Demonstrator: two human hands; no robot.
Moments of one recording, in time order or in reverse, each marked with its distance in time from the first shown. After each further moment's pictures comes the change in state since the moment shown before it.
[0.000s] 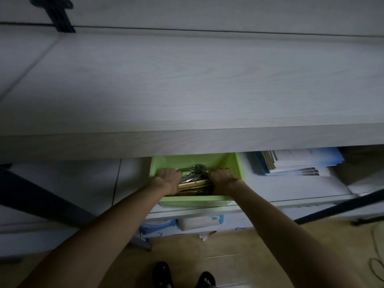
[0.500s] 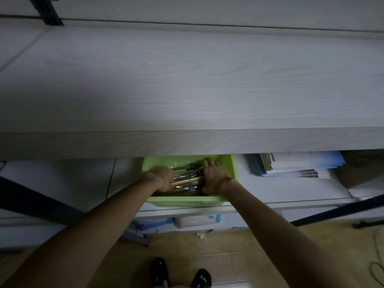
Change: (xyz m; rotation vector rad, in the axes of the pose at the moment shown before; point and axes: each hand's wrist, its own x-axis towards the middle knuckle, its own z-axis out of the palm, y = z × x) left_hand 0.006 -0.004 -0.006 -0.113 -0.128 -0.022; right_hand 0.015 0.002 0.005 0.056 0.131 0.010
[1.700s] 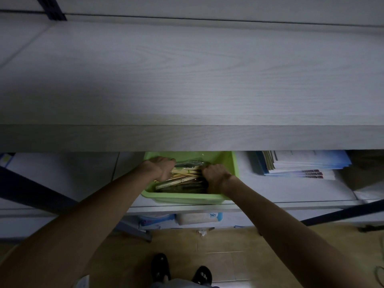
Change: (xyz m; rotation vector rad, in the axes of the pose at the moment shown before) left_hand -0.006 -0.009 -0.020 -0.002 0.052 0.023; right_hand 0.005 0.004 0.004 -0.273 -0.099 -0.185
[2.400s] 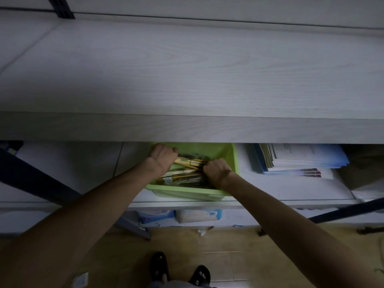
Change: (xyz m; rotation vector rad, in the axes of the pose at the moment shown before) left_hand -0.019 0.012 -0.019 0.485 0.262 -0.005; right_hand -0.014 0.000 -0.015 -0.205 0.069 0.009
